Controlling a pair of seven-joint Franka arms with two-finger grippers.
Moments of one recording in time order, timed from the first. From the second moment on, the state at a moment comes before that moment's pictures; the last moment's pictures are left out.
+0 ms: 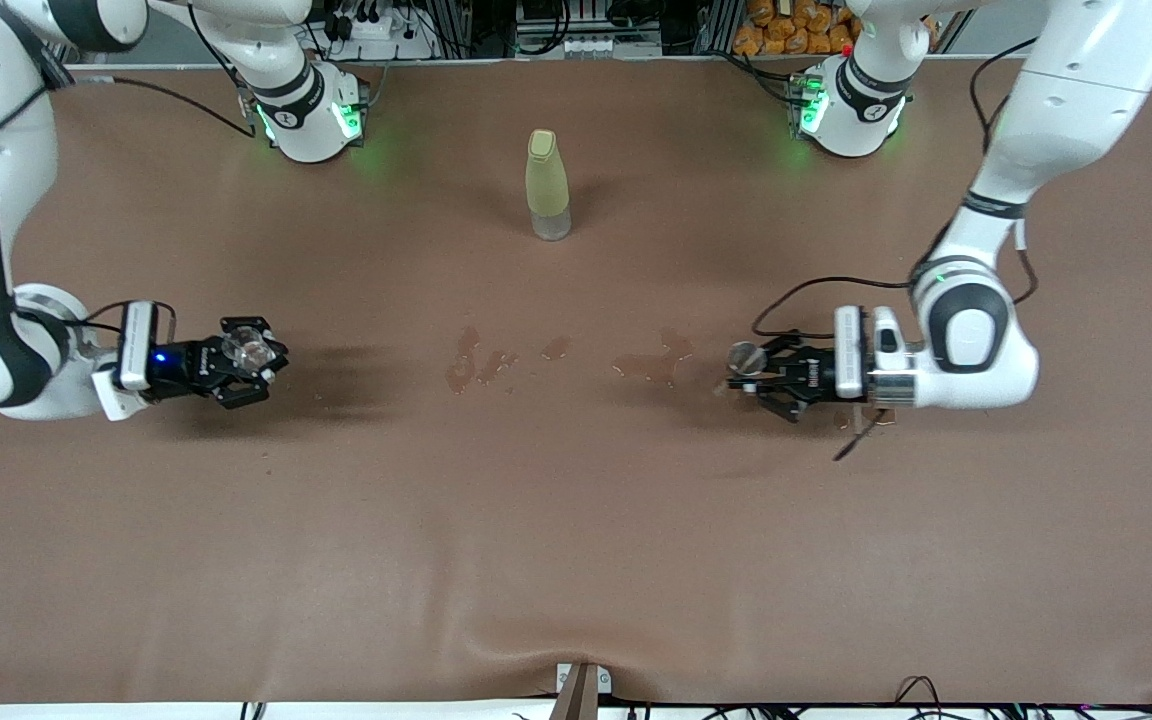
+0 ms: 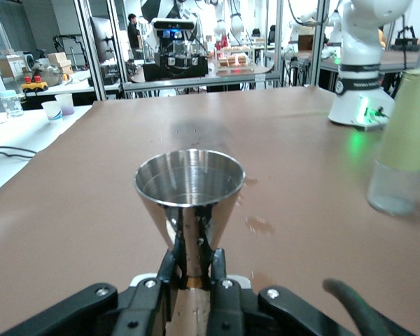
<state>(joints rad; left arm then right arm) 0.06 0.55 -0.27 -1.91 -1.31 1.95 2.44 -0.13 0.57 -0.17 -1.82 1.24 1.26 -2.56</state>
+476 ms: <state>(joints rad) -0.13 0.61 -0.27 -1.87 -1.49 2.07 2.44 -0.11 0.42 -0.17 -1.92 1.24 1.26 -2.45</state>
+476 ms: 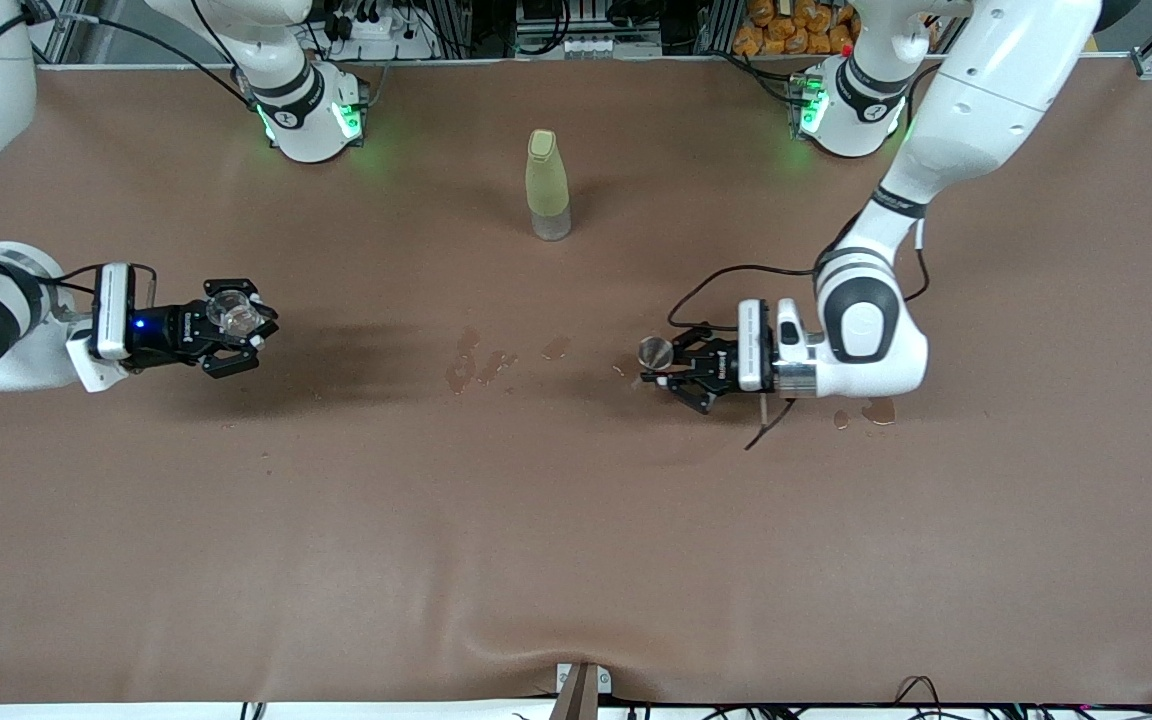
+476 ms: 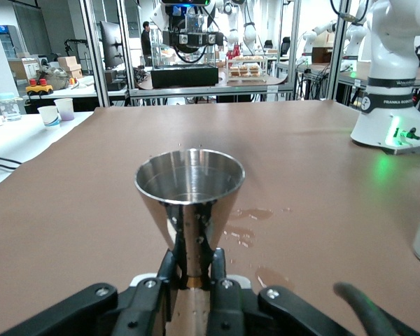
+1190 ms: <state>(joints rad) -0.40 0.73 -0.27 -1.71 -1.73 2.30 2.45 0.02 0.31 -0.17 -2.09 1.35 1.28 -2.42</state>
